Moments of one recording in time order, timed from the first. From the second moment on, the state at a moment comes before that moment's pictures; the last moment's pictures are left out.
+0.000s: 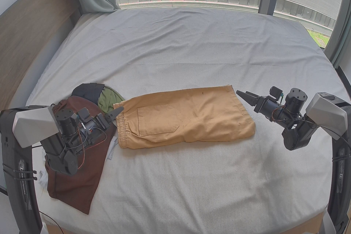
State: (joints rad) left arm -0.05 2.38 -0.78 -1.55 -0.46 -0.69; right arm 0.07 2.43 -1.10 -1.46 0.67 0.51
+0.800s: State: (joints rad) left arm -0.07 2.26 -0.71 -1.55 -0.48 -0.75; right arm 0.13 2.22 -0.65 -1.54 0.58 0.51
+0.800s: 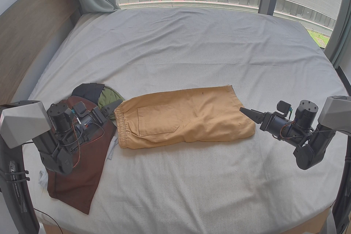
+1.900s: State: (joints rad) left arm -0.16 2.22 -0.61 -1.55 -0.50 -0.75; right arm 0.24 2.25 -0.58 -1.54 0.53 0.50
